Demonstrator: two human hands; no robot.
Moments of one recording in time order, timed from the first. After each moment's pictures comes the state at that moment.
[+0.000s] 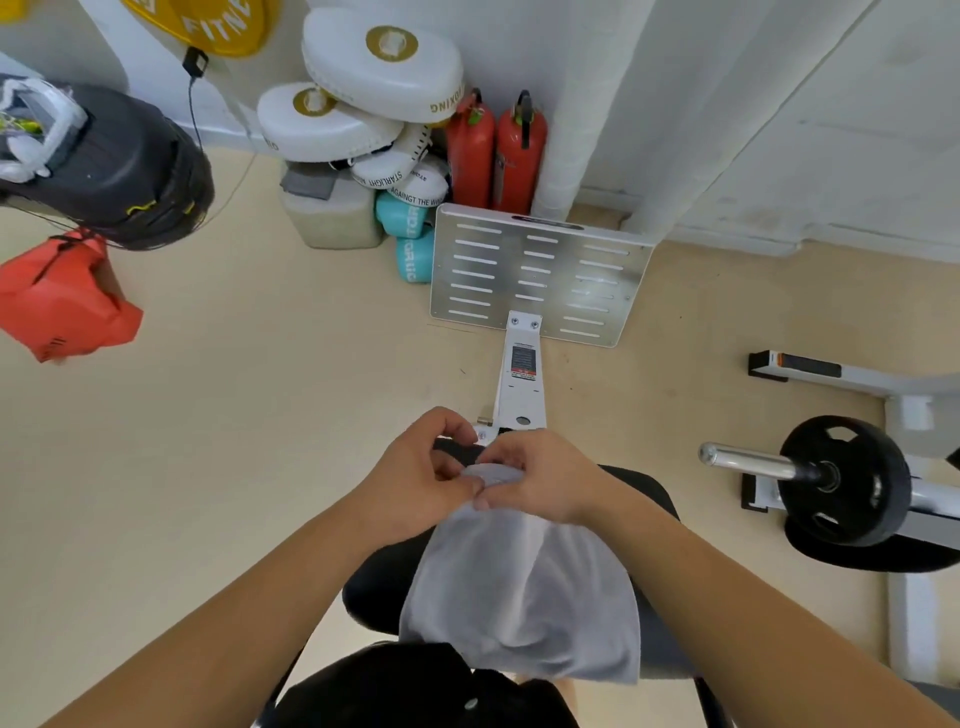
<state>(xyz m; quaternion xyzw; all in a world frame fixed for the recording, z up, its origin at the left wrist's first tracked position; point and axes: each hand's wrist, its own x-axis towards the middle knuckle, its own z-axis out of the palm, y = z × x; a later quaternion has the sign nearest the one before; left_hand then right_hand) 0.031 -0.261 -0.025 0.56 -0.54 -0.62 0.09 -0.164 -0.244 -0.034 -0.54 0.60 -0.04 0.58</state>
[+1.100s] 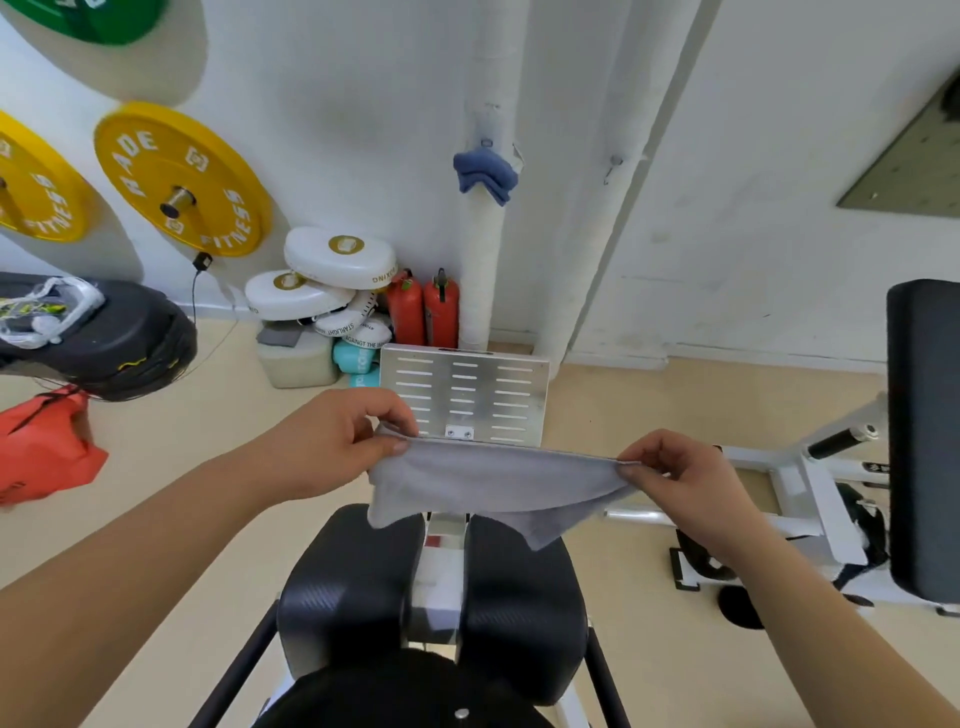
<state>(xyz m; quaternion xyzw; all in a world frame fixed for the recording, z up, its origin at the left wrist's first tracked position) -0.004 -0.210 0.188 0.45 -0.78 -0.42 0.10 -0.358 -0.062 0.159 -0.46 0.75 -0.33 0.35</state>
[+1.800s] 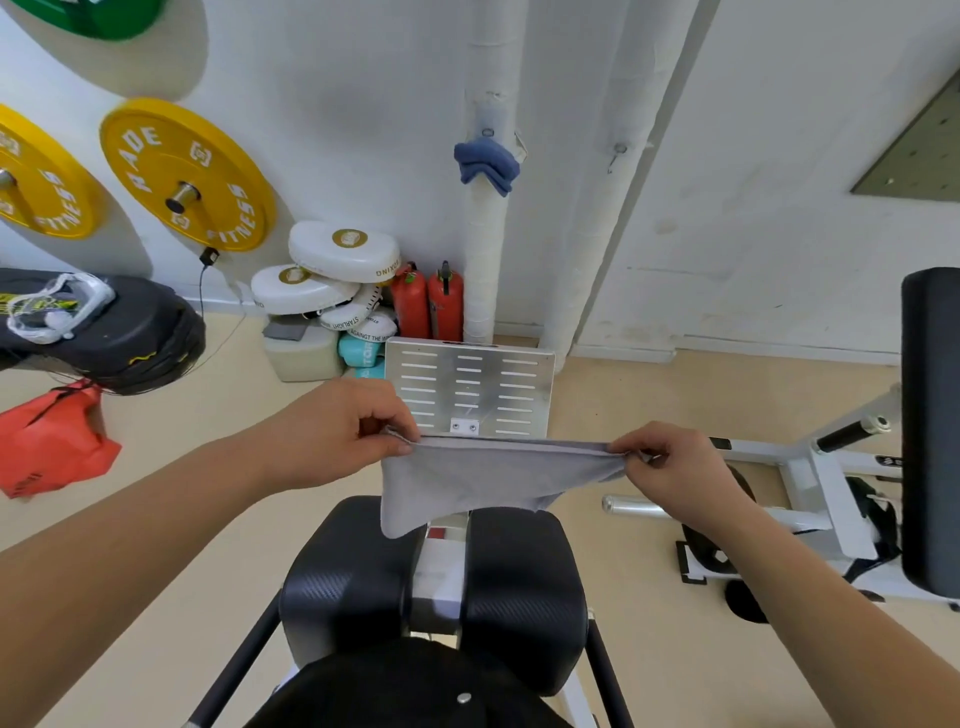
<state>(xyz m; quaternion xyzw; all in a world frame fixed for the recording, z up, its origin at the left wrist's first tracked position) -0.011 -0.212 0.195 0.37 -0.87 -0.32 0.06 -0.370 -0.074 0.140 -0.51 0.76 -0.26 0.32</state>
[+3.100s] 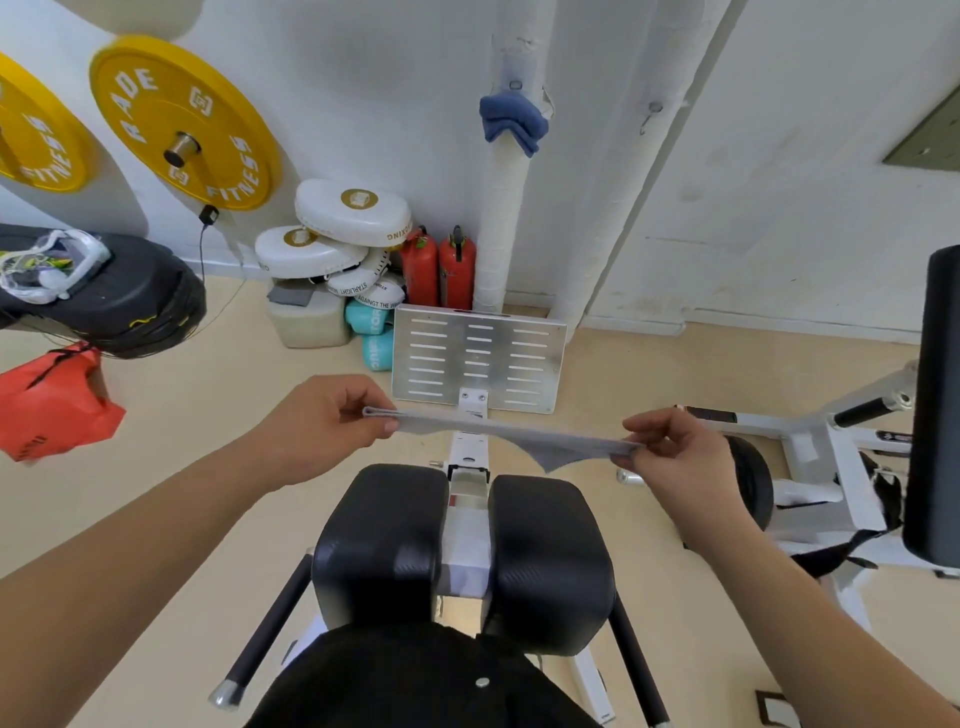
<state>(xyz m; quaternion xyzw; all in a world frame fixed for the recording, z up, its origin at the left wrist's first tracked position) 0.048 -0.214 0.147 0.55 -0.70 -0.45 0.11 -0.298 -0.071 0.128 -0.31 0.78 -0.42 0.36</state>
